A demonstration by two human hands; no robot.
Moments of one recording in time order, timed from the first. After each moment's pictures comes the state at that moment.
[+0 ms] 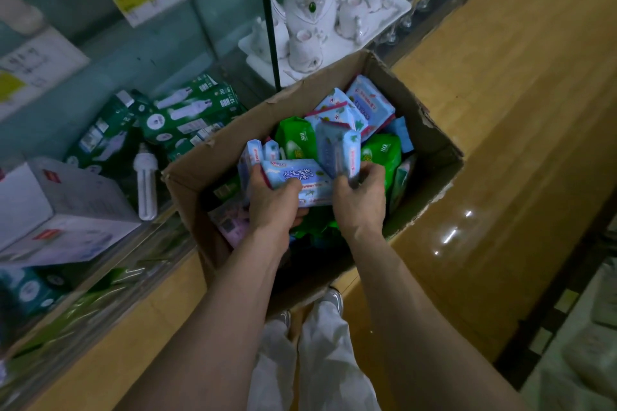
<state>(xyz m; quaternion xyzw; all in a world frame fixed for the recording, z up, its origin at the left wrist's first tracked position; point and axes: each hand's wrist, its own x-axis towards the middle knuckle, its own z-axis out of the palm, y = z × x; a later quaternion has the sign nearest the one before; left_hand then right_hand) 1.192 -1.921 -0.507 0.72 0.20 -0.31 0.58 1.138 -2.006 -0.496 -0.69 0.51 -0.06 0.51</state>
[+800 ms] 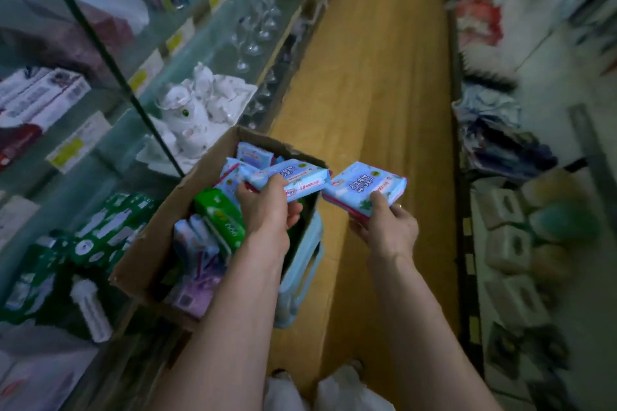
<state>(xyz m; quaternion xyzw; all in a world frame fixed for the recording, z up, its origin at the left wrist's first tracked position) 1.120 -1.971 -0.371 0.68 0.07 -0.40 0.62 0.993 -2.011 -0.367 -0.31 0.63 -0.39 0.59</state>
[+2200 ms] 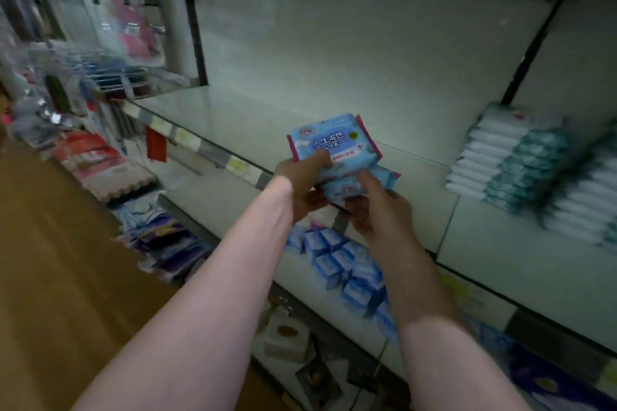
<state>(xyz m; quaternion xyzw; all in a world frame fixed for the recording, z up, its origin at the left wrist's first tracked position) 0.442 -2.219 -0.169 0.39 -0.46 -0.75 0.27 0.380 -2.130 -0.203 -0.07 0.60 -0.74 0.28</state>
